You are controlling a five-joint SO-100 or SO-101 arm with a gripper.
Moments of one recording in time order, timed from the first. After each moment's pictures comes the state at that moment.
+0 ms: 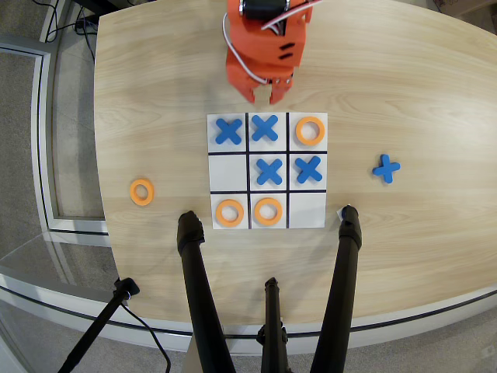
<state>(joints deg) 5.9 151.3 150.6 65.3 -91.8</state>
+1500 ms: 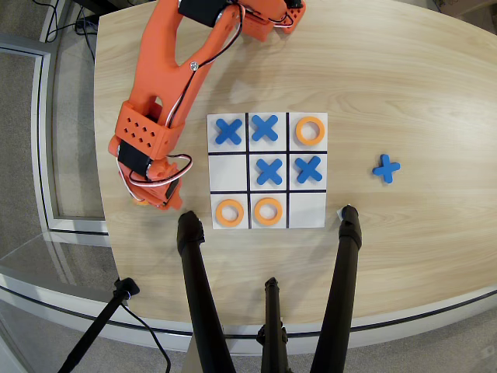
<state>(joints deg) 32.2 70.5 86.4 41.3 -91.5</state>
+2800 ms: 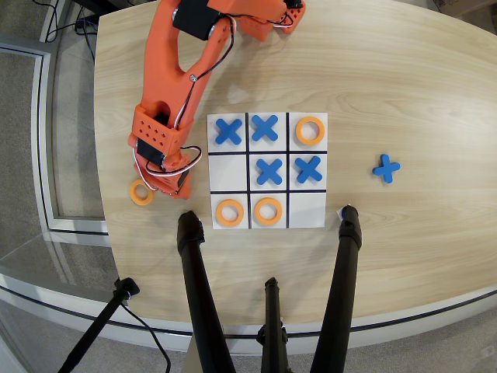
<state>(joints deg) 32.7 64.2 94.4 29.1 -94.2</state>
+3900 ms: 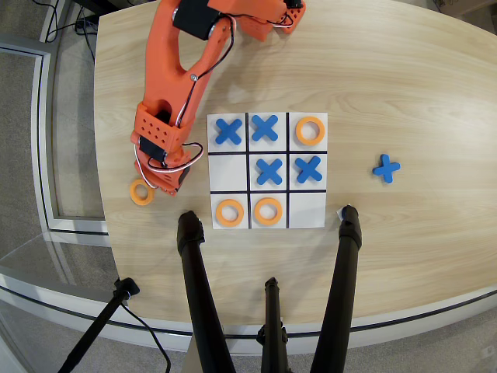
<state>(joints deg) 32.8 64.5 97.0 25.3 -93.7</state>
